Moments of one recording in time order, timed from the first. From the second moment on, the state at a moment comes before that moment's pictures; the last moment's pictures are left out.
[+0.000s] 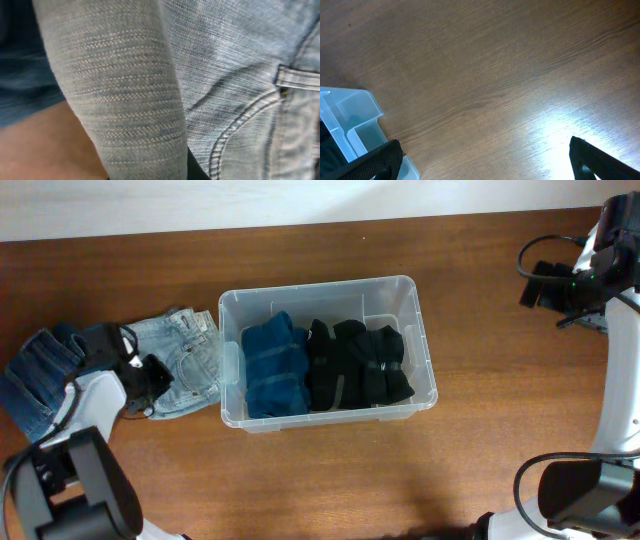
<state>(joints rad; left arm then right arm) 0.29 1.77 1.04 -0.52 0.14 -0.37 -0.31 1.71 1.89 -1.35 0.06 0.16</state>
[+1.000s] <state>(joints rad) 0.30 1.60 1.05 -0.70 -0.11 -0.41 -0.31 1.71 1.89 -1.35 0.06 0.16</state>
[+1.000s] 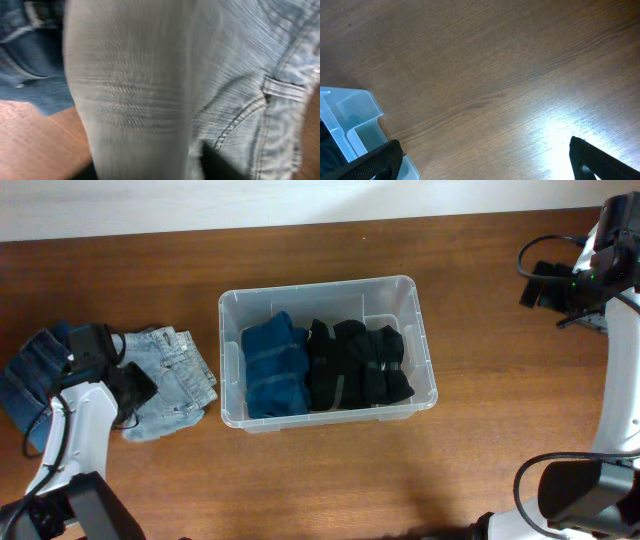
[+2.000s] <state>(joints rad) 0.30 1.68 1.06 -0.67 -0.10 -0.33 -0.31 1.71 1.89 -1.35 0.06 0.16</state>
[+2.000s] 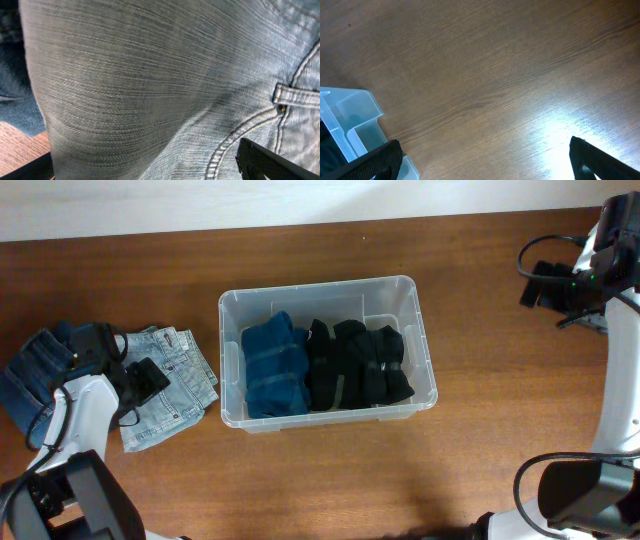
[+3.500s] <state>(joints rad) 0.35 1.78 1.07 -0.64 0.07 -0.21 -0.31 1.71 1.89 -1.35 0.06 0.16</state>
